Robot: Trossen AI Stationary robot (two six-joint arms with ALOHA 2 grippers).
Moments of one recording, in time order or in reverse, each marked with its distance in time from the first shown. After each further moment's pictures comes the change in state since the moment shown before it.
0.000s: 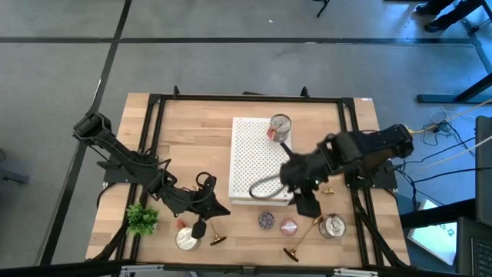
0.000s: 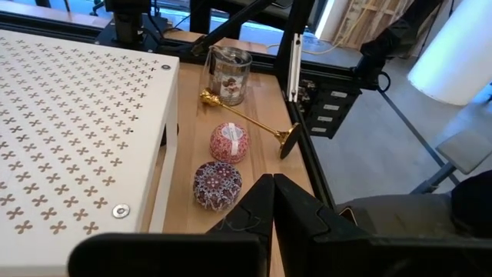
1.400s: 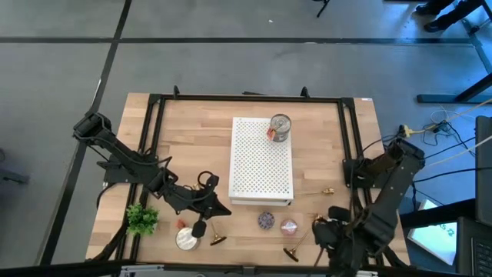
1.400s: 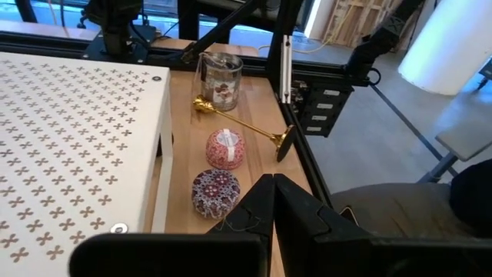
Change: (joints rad) left arm 0.024 0.000 0.000 0.023 0.053 0.071; right arm 0.558 0.019 -0.353 0.093 0.199 0.637
